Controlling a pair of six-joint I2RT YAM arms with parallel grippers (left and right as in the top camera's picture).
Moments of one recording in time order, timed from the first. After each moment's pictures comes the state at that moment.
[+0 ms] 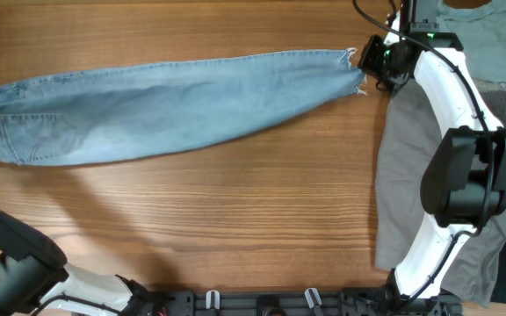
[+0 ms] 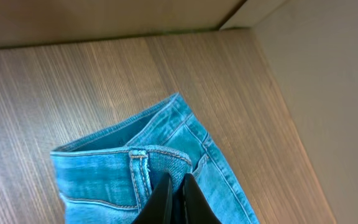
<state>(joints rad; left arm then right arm) 0.78 1.80 1.44 -0.34 0.07 -0.58 -0.03 2.09 1.71 -0.77 -0.23 0.39</state>
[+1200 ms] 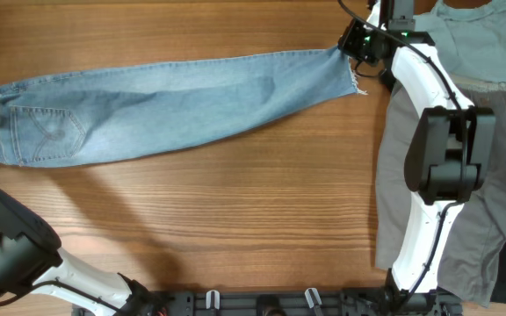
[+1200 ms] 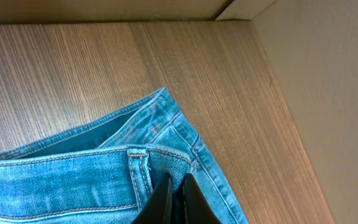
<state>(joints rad) 0.72 1.91 1.44 -0.23 0.02 -0.65 0.01 2.27 1.81 -0.42 -0.33 0.49</state>
